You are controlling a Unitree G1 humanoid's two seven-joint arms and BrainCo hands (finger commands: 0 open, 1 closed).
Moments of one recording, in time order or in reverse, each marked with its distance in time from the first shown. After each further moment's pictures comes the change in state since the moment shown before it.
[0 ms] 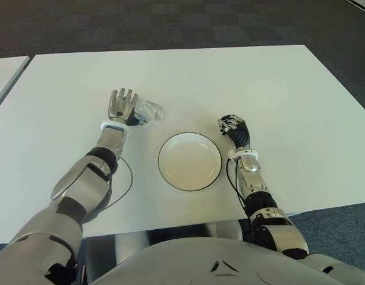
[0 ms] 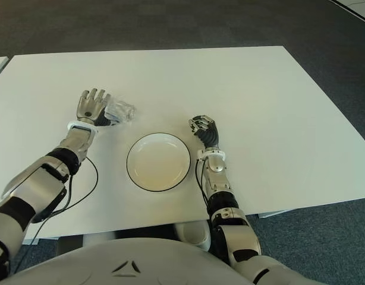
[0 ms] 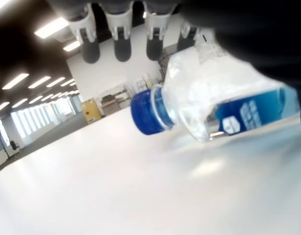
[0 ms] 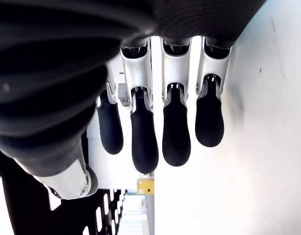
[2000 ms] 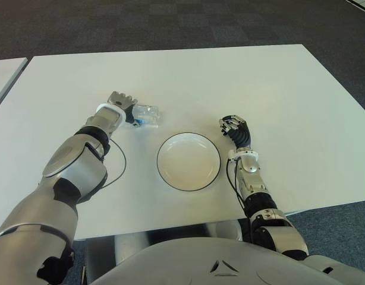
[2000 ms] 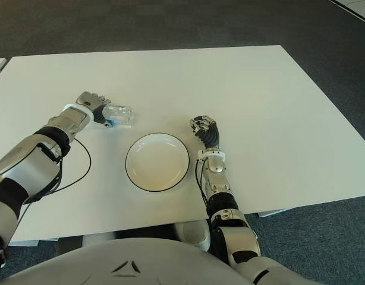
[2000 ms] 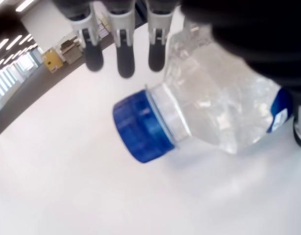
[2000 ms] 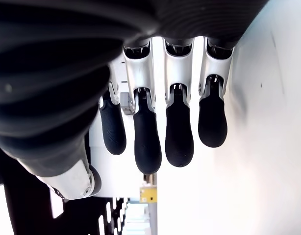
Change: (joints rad) left arm -0.152 0.076 -0.151 0.123 -0.097 -0.245 -0.318; right arm 0.012 0.001 0.000 -0.015 -0.006 -0.012 -0.040
